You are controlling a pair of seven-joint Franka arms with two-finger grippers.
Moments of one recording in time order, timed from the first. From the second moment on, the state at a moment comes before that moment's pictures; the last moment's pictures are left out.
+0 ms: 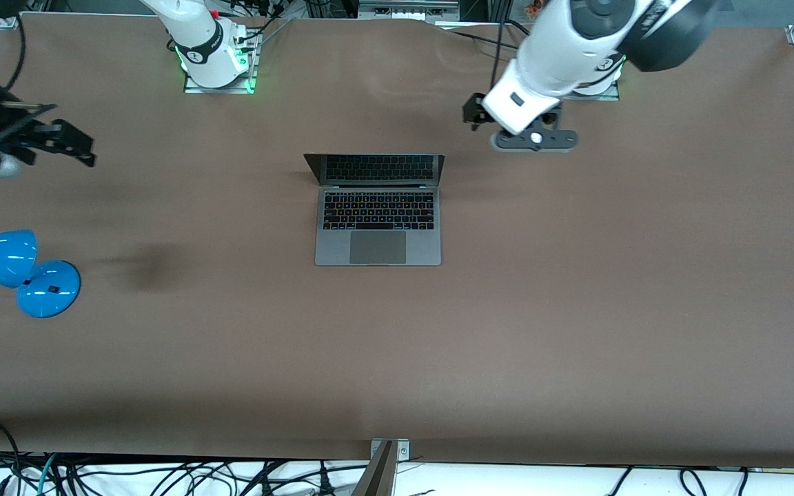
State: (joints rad) left arm -0.03 0.05 -0.59 -1.78 -0.20 1.67 -0.64; right arm 0.06 -0.05 0.03 -1.73 -0.04 1.59 0.04
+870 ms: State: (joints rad) left arm -0.03 0.14 -0.67 -1.89 -0.20 1.74 -0.64; right arm 0.45 0.12 0.13 -1.77 0.12 1.56 0.28
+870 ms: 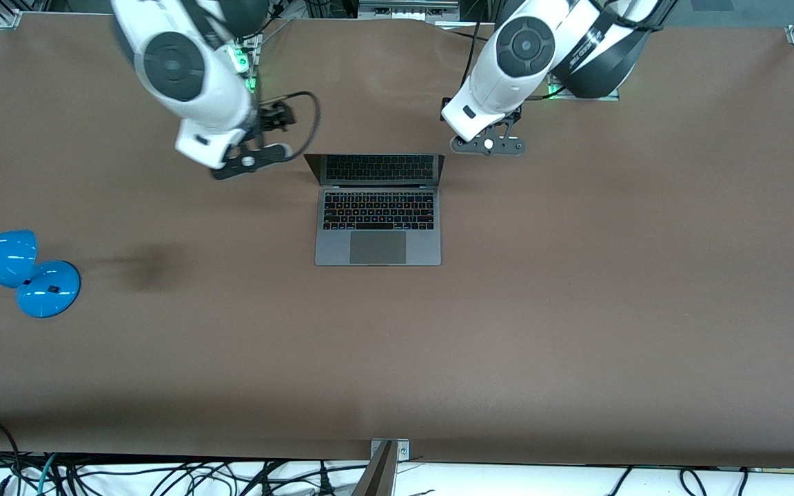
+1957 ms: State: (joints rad) left arm -0.08 0.34 -0.67 -1.86 -0.24 1.95 -0.81; right arm 0.58 0.27 0.13 -1.78 0.21 1.60 0.52
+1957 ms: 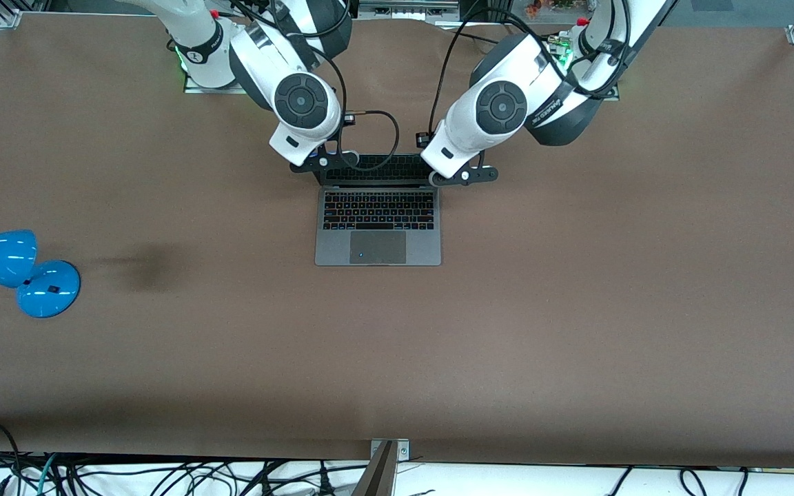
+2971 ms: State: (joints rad) left arm -0.08 0.59 -0.66 -1.66 -0.14 2.01 -0.81; right arm 0.53 0.46 0.11 -1.61 0.18 1.63 0.52
